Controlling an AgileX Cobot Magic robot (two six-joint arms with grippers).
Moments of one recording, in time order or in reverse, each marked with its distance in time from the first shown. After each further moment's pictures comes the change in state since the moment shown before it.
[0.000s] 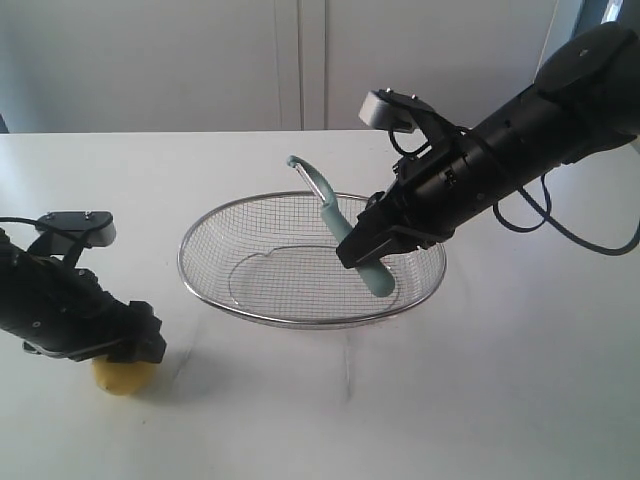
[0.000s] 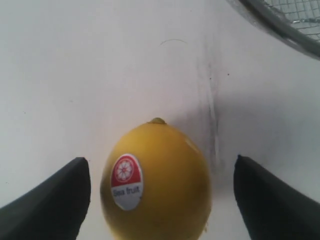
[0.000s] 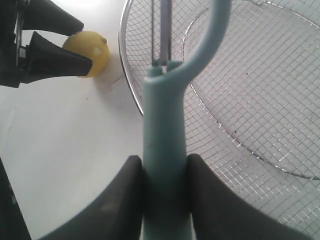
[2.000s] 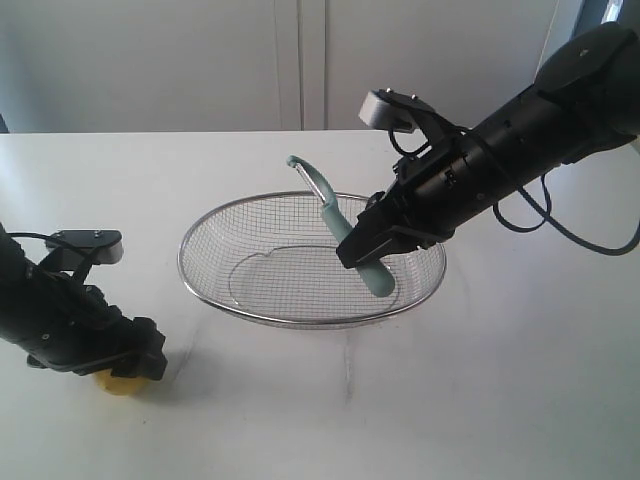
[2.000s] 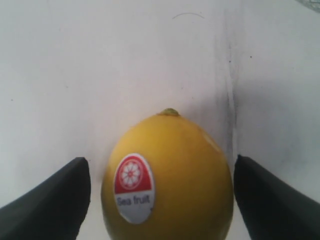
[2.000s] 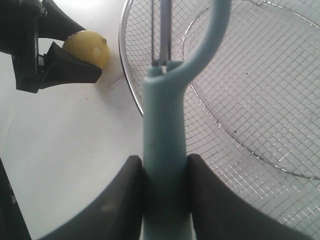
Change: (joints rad) left arm -0.002 0.066 0.000 0.000 -0.008 0.004; right arm 0.000 0.000 0.000 0.000 0.000 0.000
